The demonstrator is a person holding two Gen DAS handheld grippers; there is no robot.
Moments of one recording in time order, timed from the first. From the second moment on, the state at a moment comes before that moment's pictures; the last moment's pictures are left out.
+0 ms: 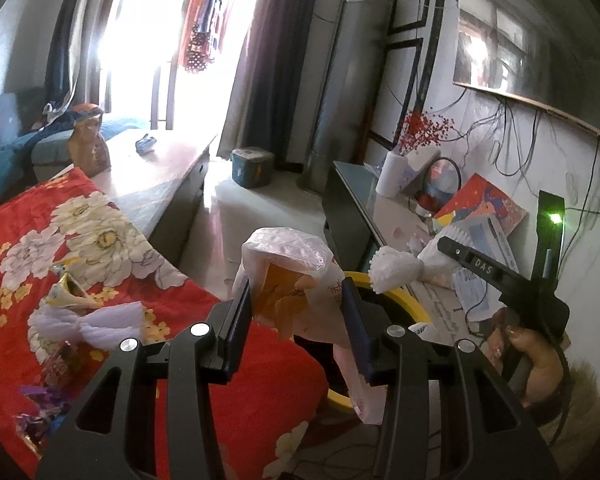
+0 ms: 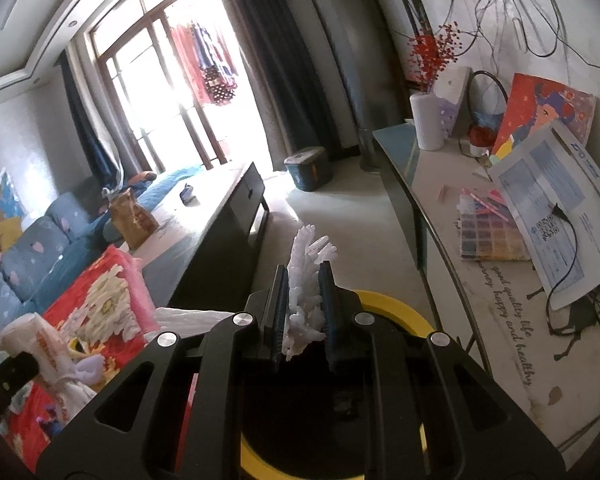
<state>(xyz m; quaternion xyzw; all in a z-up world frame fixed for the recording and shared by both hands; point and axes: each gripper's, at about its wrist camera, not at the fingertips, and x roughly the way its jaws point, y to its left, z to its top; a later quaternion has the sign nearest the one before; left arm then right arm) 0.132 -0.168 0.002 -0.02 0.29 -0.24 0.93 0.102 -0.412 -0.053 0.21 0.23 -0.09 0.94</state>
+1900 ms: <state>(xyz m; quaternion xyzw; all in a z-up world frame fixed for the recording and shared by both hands) 0.190 -0.255 -0.095 0.00 0.39 -0.22 0.89 0.125 -0.438 -0.117 0.22 0.30 -0.12 0.92</state>
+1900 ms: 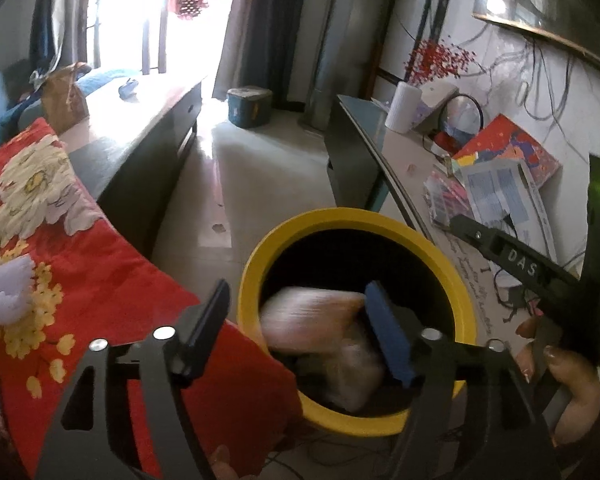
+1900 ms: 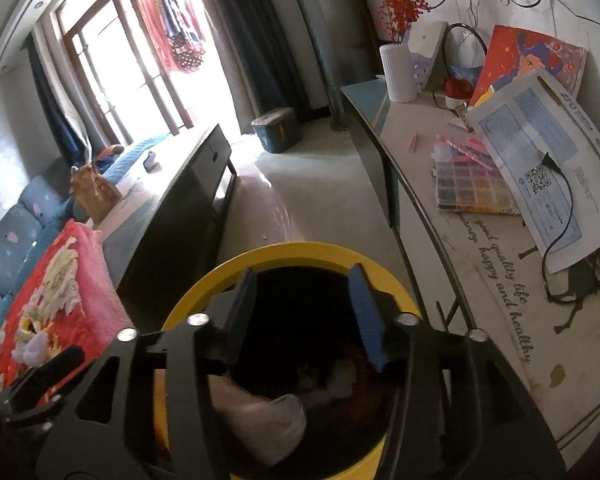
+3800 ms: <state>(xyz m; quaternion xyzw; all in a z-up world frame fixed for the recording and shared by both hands) 0.108 0.013 0.002 -0.11 0.27 -0.01 0.96 0.078 -0.226 -0.036 0.07 0.27 0.14 0.95</state>
